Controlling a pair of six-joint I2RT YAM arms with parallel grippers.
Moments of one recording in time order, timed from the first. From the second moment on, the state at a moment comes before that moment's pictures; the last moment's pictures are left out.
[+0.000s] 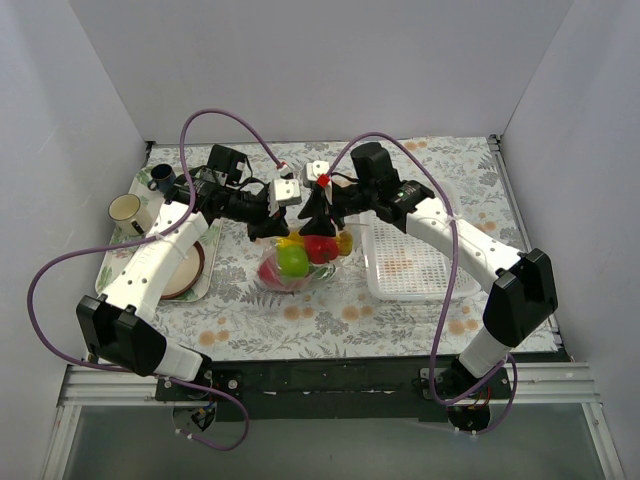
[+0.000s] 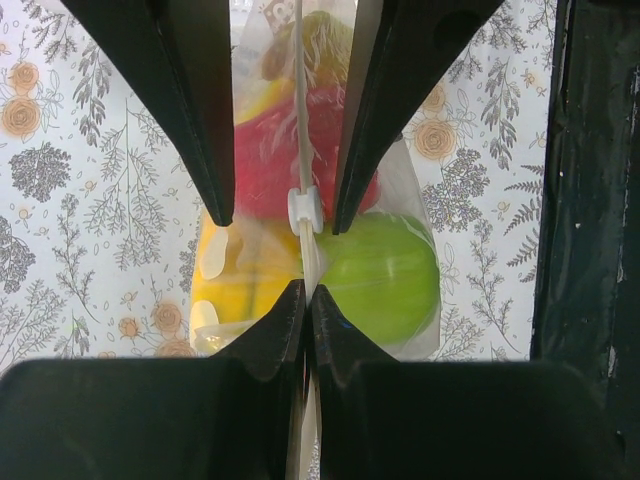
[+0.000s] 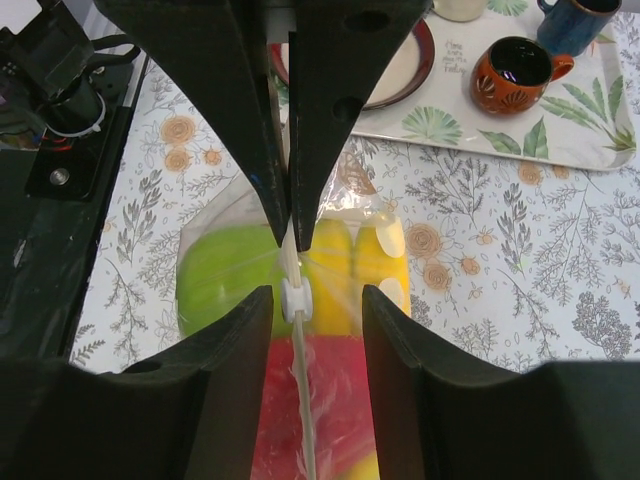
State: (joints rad) left arm -0.38 1.42 1.47 -1.00 0.76 0.83; right arm 0.69 1.63 1.44 -0.31 -0.91 -0.48
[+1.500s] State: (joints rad) left arm -0.40 1.43 1.40 -0.92 0.66 0.87; right arm 0.50 1.38 1.12 -0.27 -0.84 -0.47
